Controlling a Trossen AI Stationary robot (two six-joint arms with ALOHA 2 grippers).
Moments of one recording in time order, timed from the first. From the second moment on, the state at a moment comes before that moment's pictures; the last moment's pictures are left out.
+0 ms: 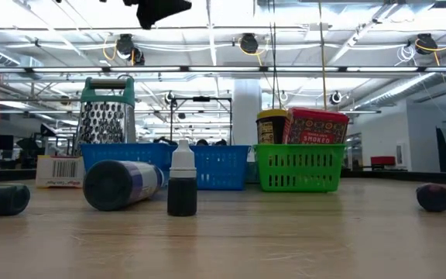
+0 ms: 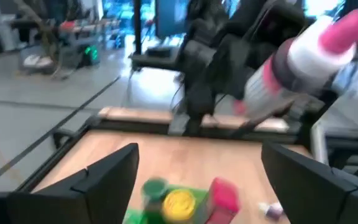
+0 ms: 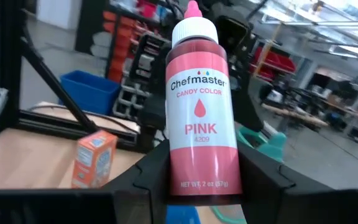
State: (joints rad) left arm 0.00 1.08 0.78 0.26 -0.03 -0.05; right arm 0.25 1.36 0.89 0.50 0.39 -0.31
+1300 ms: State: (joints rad) left arm -0.02 1.42 0.78 0.88 0.03 0.01; right arm 0.16 1.38 0.89 0.54 0.31 -0.24
